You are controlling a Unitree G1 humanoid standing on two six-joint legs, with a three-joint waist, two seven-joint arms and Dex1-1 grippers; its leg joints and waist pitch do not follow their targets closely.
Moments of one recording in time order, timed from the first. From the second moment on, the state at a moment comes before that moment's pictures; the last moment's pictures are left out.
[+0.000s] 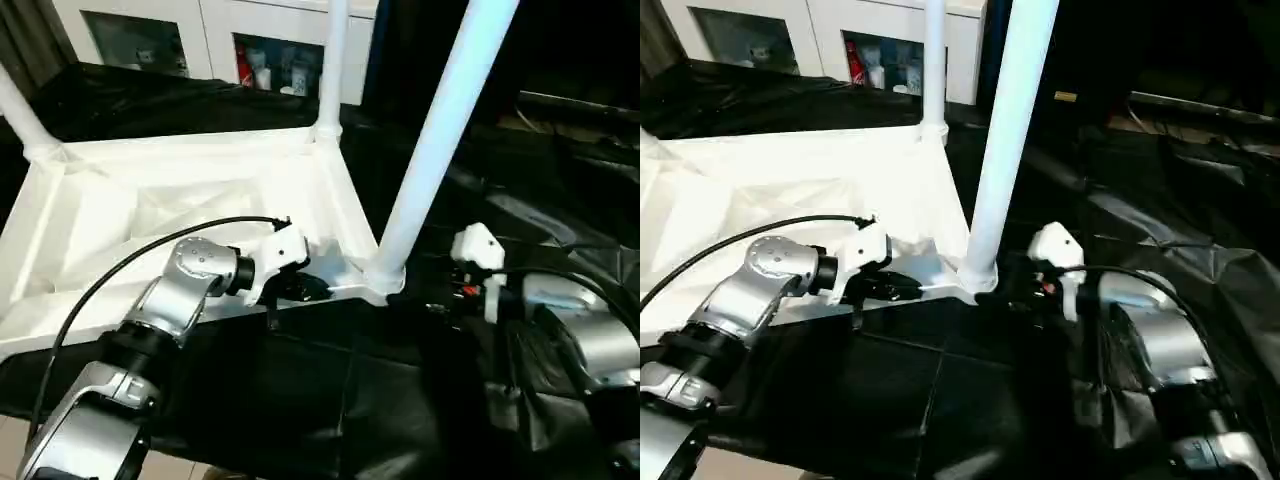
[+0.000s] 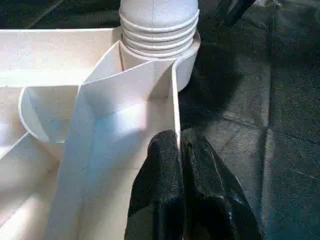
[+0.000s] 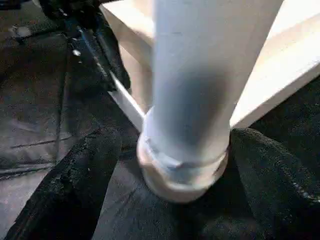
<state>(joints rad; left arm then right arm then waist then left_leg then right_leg) -0.60 0.36 -0.31 0.49 -0.01 0.12 -1.22 -0.38 -0.48 0.14 0.28 0.22 0.19 1.08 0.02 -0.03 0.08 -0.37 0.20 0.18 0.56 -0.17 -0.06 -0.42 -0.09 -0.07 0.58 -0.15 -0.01</state>
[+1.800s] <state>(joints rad) -0.65 0.20 -0.31 0.59 0.09 0.15 -0.94 -0.36 -0.27 0.05 0.35 0.11 0.17 0.60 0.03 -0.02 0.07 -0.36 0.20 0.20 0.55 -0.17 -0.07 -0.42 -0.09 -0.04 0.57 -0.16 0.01</state>
